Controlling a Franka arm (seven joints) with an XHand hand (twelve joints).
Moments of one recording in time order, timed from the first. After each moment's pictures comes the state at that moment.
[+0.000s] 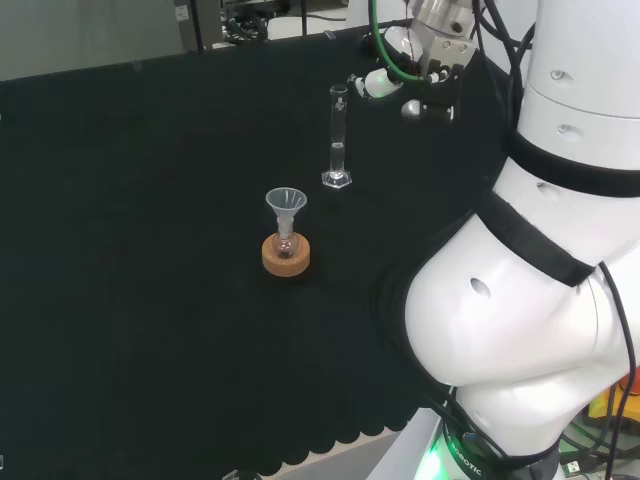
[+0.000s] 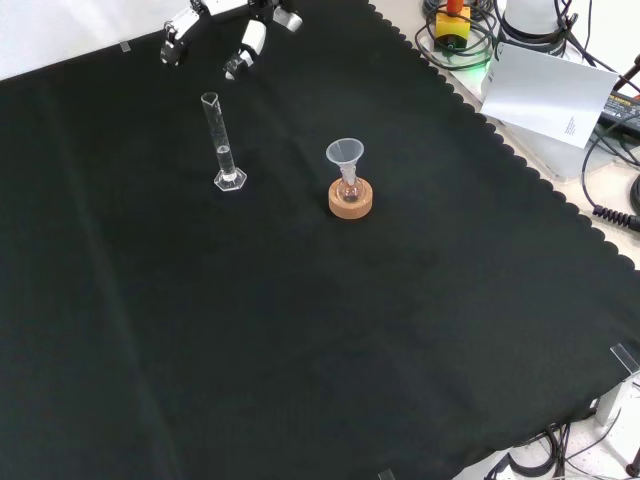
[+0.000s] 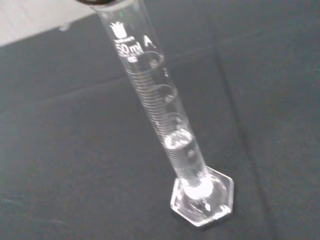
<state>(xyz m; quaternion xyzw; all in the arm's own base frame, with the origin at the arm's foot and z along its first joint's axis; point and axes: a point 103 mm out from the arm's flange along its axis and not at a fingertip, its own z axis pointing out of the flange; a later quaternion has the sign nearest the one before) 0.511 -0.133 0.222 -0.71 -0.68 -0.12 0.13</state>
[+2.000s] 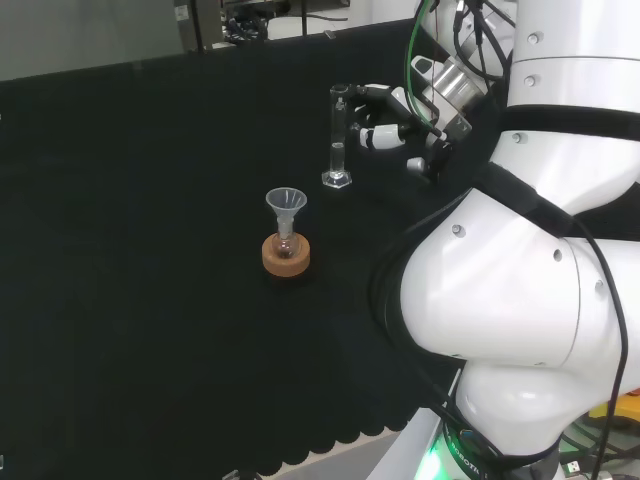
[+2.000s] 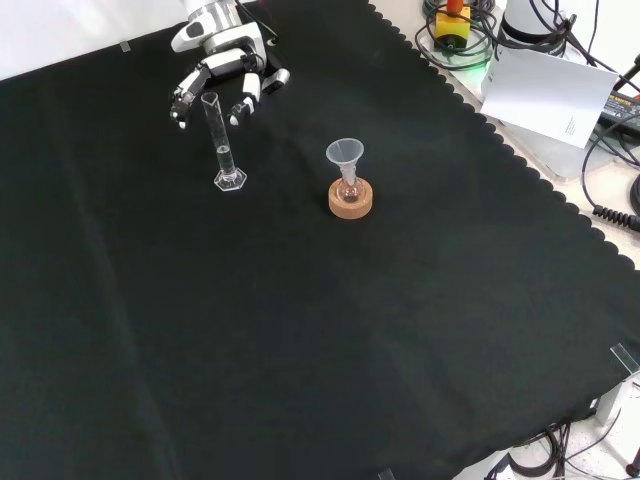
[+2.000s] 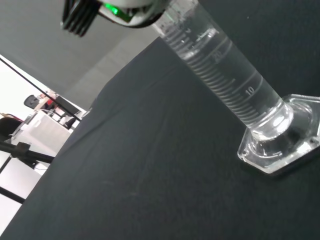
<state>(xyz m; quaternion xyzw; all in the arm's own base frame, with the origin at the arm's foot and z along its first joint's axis) 0.537 -0.142 0.095 -0.57 -0.72 -0.29 0.26</state>
